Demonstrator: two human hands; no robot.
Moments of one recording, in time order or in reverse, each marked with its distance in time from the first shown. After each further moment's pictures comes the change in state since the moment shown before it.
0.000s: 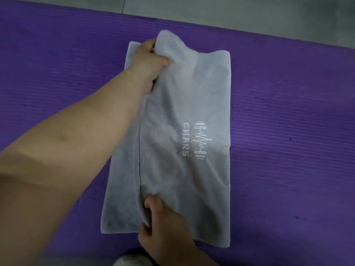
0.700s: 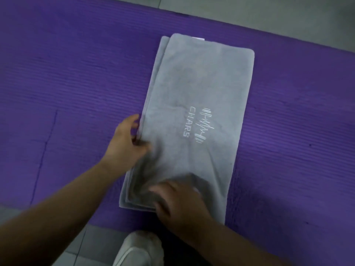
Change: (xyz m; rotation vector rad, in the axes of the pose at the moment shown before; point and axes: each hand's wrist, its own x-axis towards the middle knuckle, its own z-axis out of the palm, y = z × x) left_hand -0.162 -0.102 -0.089 0.402 0.116 -0.062; right_hand 0.013 0.012 -0.018 -0.001 -0.114 -0.443
